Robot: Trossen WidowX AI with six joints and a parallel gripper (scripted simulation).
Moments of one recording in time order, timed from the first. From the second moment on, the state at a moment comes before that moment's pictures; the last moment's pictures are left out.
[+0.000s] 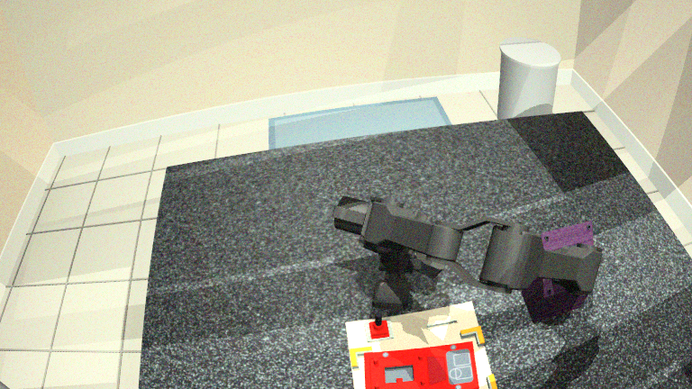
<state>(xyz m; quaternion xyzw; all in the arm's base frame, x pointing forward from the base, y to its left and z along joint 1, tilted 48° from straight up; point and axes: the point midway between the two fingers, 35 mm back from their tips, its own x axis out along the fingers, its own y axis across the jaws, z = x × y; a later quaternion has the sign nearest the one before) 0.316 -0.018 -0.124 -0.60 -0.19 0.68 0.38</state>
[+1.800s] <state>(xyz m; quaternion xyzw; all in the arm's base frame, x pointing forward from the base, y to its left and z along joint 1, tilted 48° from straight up) 0.316 -0.109 -0.041 -0.61 -0.19 0.67 0.37</state>
